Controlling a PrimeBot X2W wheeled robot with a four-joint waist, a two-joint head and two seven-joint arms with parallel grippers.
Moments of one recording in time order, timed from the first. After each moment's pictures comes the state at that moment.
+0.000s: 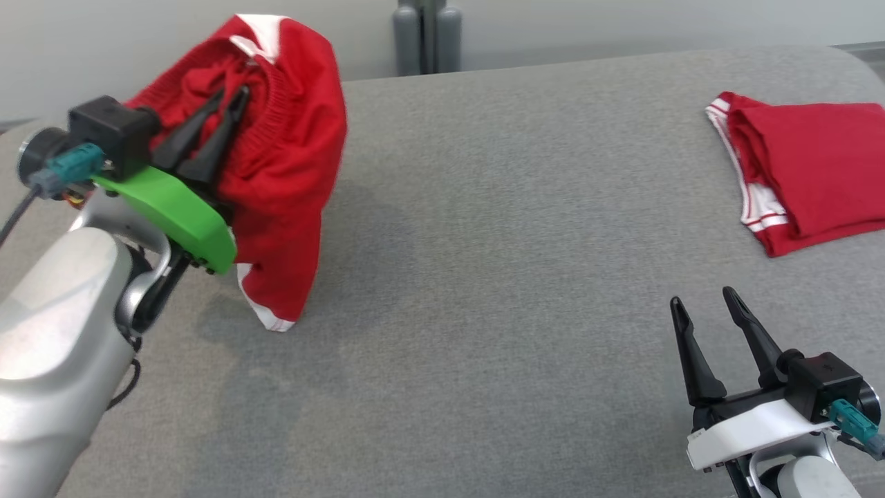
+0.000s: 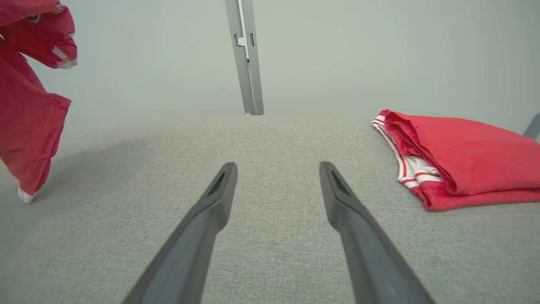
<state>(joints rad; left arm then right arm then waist) -0.83 0.56 -0.74 0.39 -0.74 -0.13 -0.13 0.00 -0.19 0.08 0.10 0.23 0.13 -0.26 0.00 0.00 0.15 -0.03</state>
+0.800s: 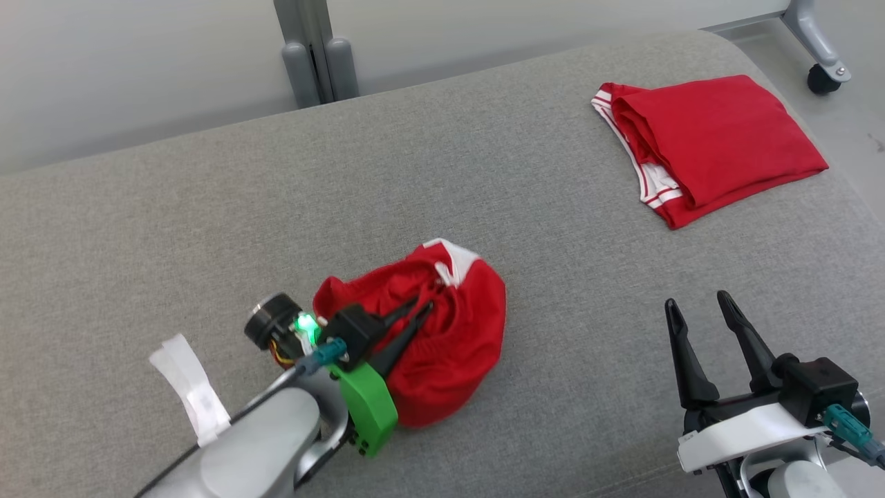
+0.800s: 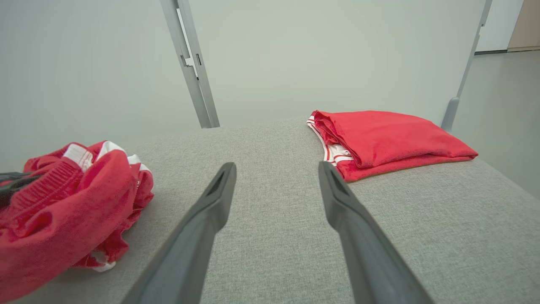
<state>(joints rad) -0.63 0.33 -1.03 0.49 -0.55 -0.10 -0.23 0.02 -0.15 0.07 0.09 0.24 0.13 -0.26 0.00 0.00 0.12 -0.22</state>
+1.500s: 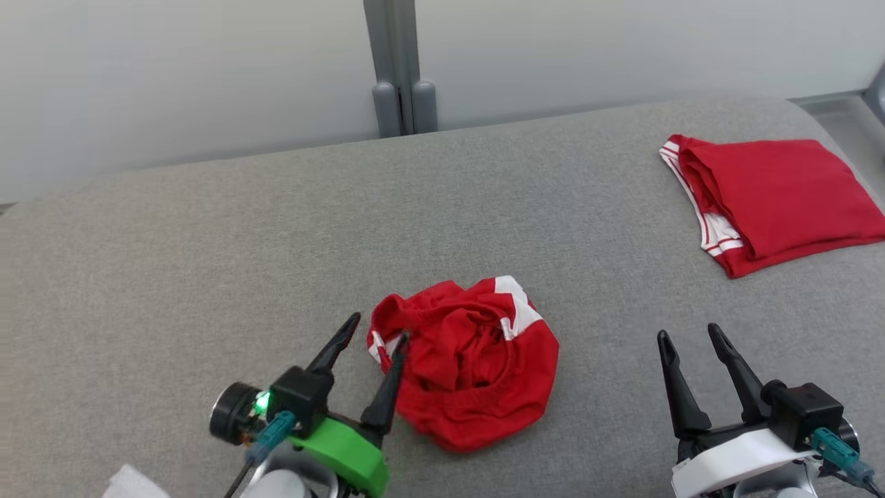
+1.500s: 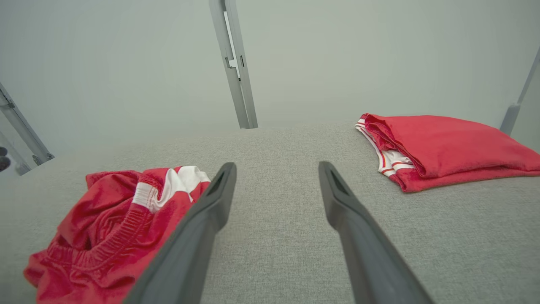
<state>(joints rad) -0.26 0.24 -0.69 0.30 -0.44 0.04 -0.26 0.06 -0.14 0.09 0.12 0.24 0.13 -0.26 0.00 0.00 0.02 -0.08</state>
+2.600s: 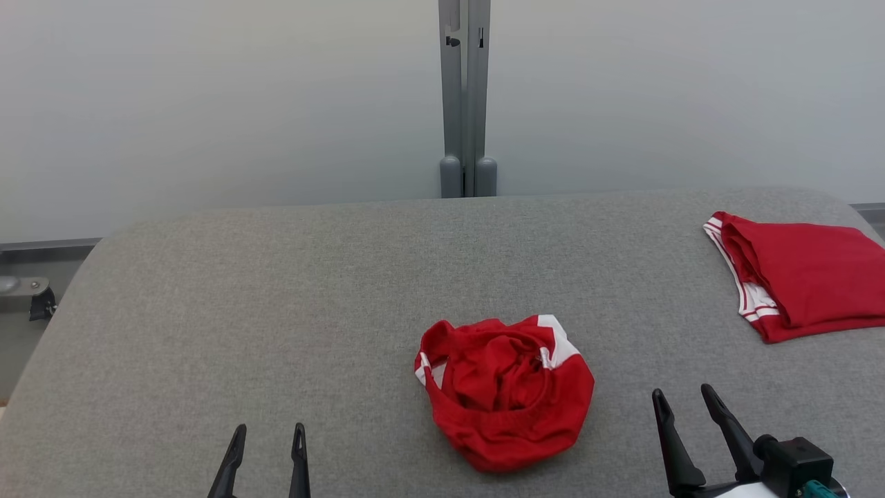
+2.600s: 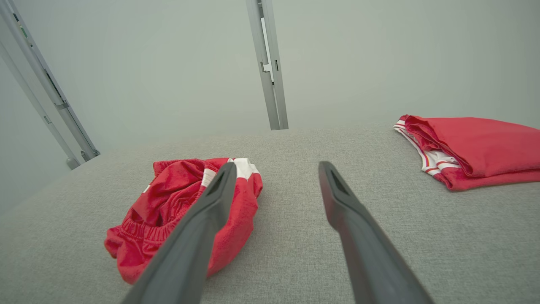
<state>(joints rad) 0.26 0.06 -0.16 0.04 -0.12 0.04 -0.26 0.19 -0.10 0.09 0.12 0.25 0.13 -0.26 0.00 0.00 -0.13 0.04</state>
